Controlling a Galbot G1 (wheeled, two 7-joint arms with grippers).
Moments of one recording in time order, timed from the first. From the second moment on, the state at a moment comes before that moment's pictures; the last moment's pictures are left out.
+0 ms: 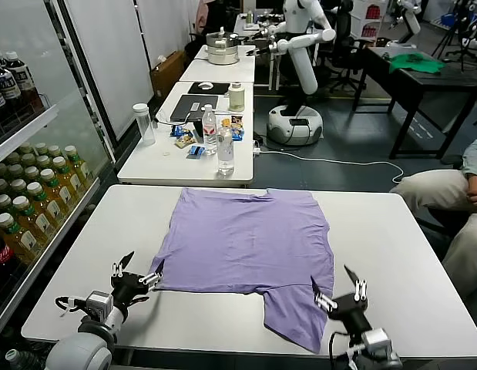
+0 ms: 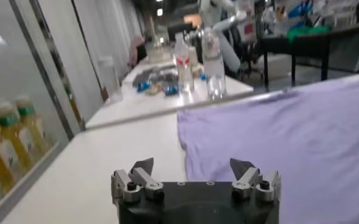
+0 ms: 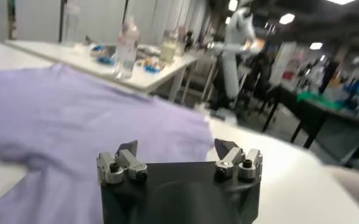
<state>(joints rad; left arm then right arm) 1.44 -1.05 -0.51 -2.05 -0.33 0.47 -0.07 -1.75 0.98 0.39 2.23 0.27 -0.25 0.25</state>
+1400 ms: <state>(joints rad) 1.49 -1.04 -0.50 -2.03 -0.44 0.55 -0.11 -1.83 0.98 0.37 2.21 0.42 -0.22 0.24</state>
